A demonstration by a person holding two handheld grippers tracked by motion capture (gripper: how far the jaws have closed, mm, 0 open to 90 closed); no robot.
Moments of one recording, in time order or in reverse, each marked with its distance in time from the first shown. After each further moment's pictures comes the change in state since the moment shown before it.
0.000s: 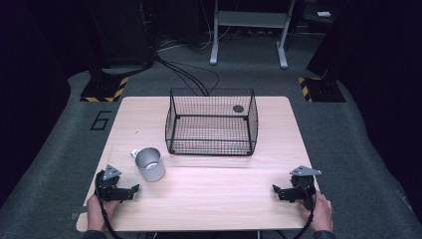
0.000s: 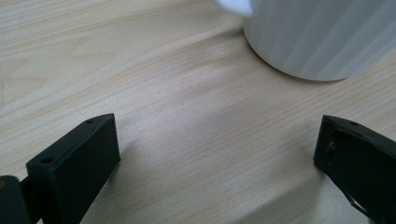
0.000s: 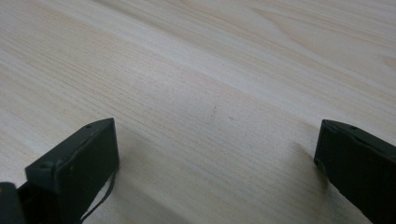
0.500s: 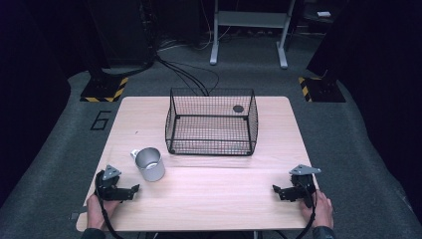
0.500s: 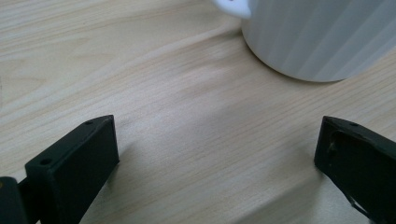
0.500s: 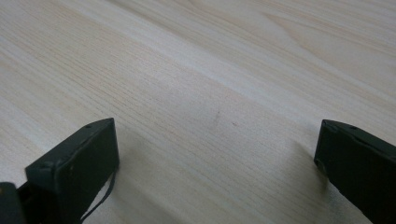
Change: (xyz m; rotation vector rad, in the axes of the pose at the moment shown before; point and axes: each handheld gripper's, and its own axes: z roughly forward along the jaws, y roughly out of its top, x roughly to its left) left arm -0.001 0.001 -0.003 -0.007 -0.023 -0.014; right arm -0.004 0.002 0.002 -0.005 0.040 -0.042
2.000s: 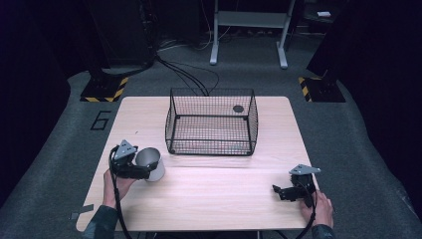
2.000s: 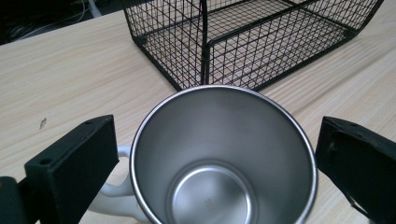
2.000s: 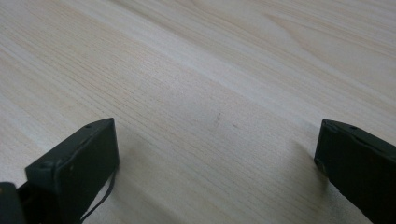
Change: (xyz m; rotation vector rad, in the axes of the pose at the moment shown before) left arm -0.037 0.097 -0.006 -0.189 -0.129 0.136; right arm -0.001 0.001 0.000 0.006 0.009 -0.012
